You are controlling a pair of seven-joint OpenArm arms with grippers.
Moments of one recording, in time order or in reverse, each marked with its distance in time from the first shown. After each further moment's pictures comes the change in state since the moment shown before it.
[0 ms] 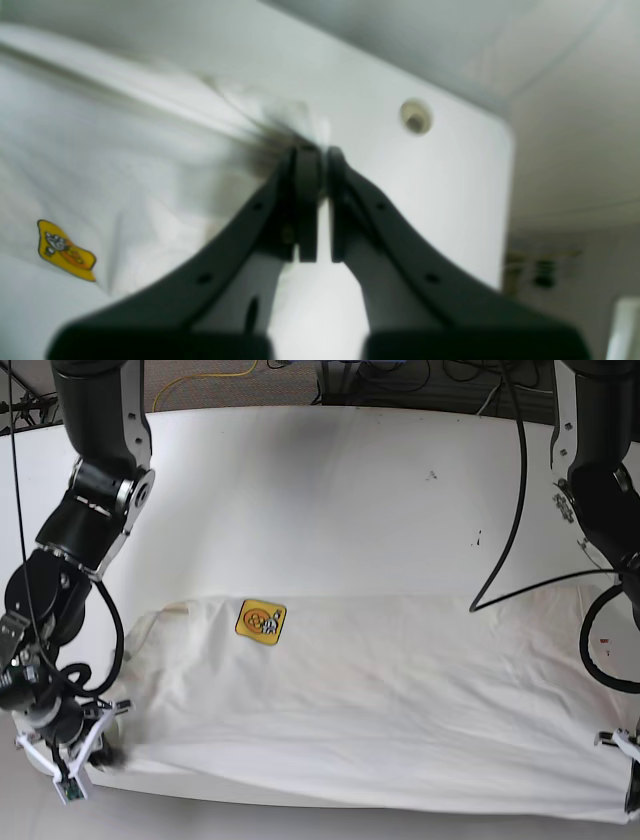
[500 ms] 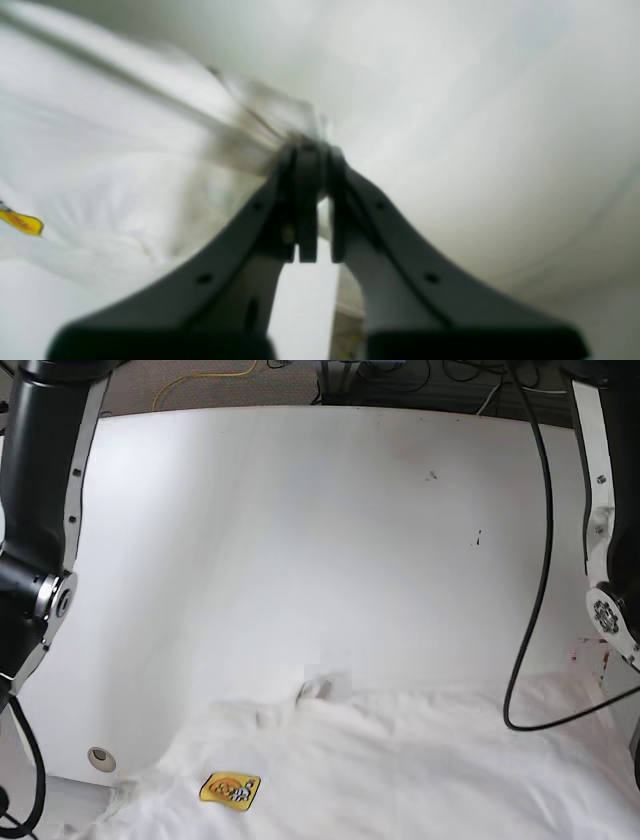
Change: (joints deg) left arm -28.2 0.7 2.6 -8.3 0.7 0.7 -0.7; right arm 28.8 8.4 -13.9 -4.0 1.2 -0.1 -1.2
